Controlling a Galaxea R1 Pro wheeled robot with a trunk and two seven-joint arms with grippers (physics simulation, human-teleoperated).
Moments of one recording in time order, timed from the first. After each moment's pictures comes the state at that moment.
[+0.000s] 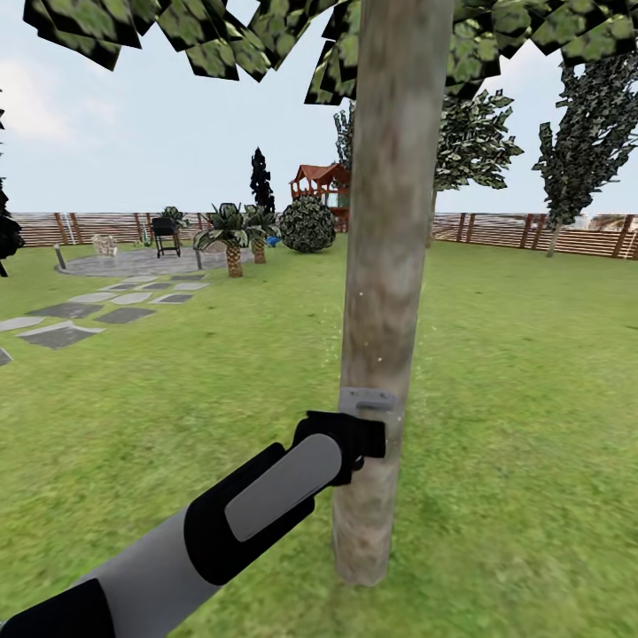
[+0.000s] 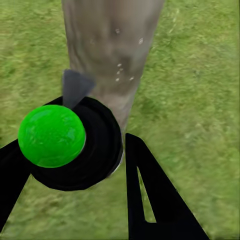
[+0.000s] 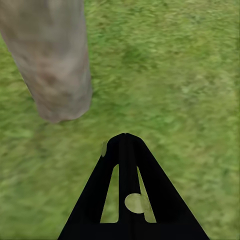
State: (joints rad) left arm -0.86 -0.16 -0.96 -1.59 1.51 0.70 1.43; right arm -0.14 0.10 0.05 -0.47 -0.07 -0.35 -0.37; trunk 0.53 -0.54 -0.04
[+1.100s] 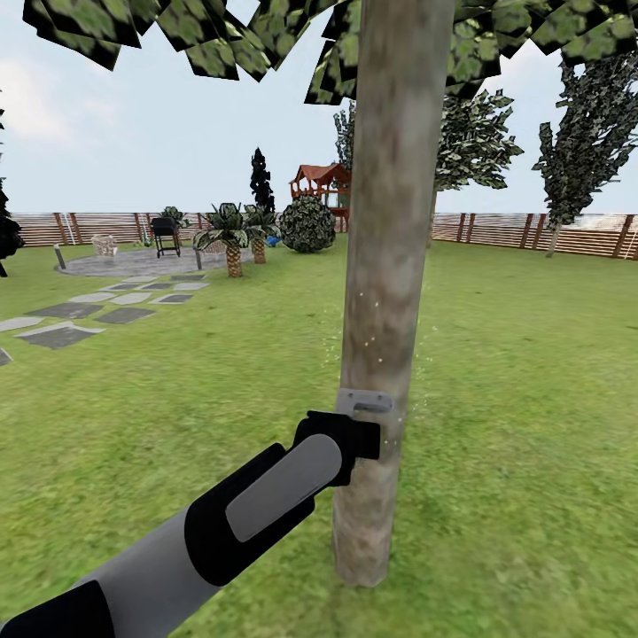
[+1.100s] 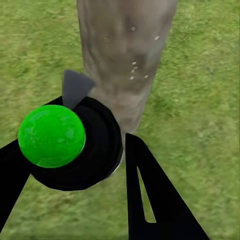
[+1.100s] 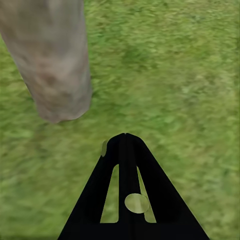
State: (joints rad) left arm -0.86 -0.16 -0.96 -1.59 1.51 0.73 1.47; right arm -0.14 0.10 0.05 -0.47 -0.07 -0.35 -0.37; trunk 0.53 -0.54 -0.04
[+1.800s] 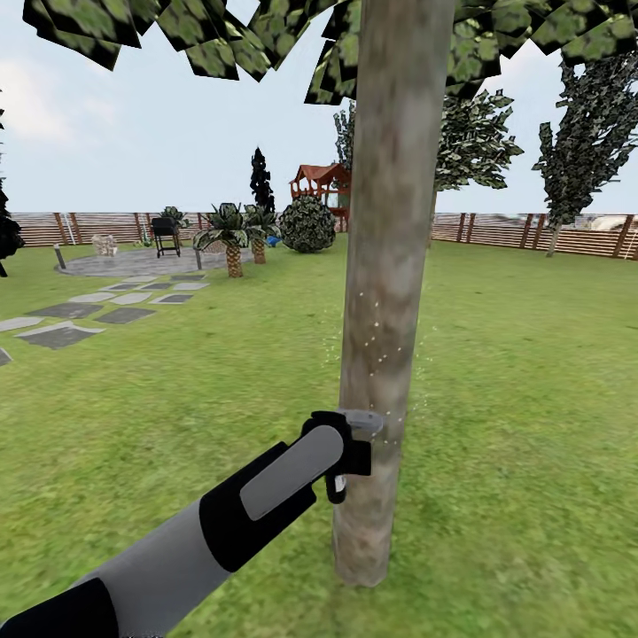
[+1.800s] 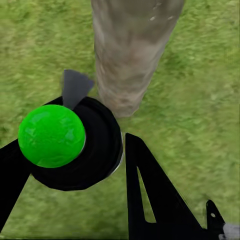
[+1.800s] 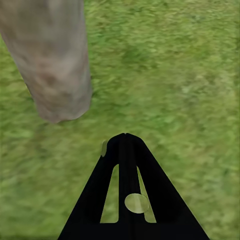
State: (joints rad) left arm -0.86 -0.16 -0.95 -1.41 1.63 0.72 1.47; right arm -0.14 0.10 0.05 -0.47 -0.07 -0.35 -0.37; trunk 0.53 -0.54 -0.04
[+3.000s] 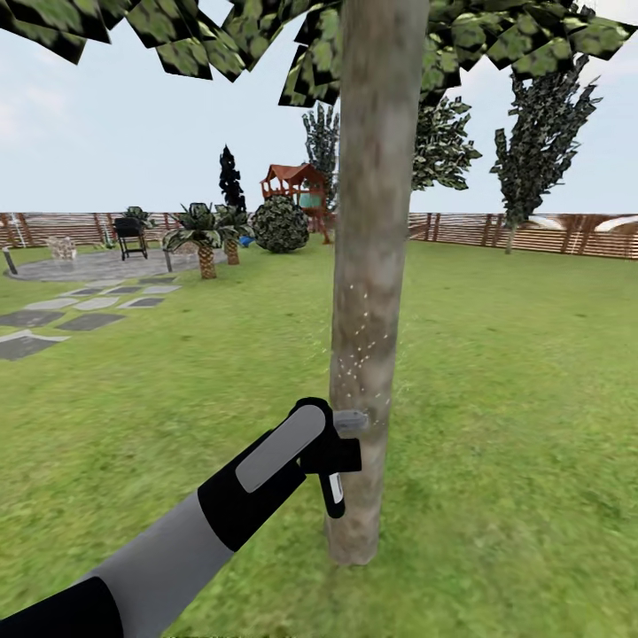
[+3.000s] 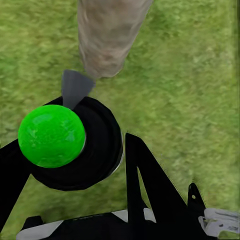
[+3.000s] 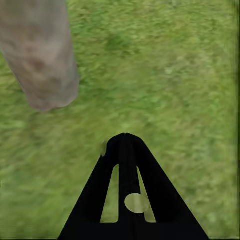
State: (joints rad) left arm -0.86 -0.16 -0.84 -1.30 1.74 0.72 1.43; right arm -0.14 0.10 0.05 -0.48 -0.08 -0.35 -0.37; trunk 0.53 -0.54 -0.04
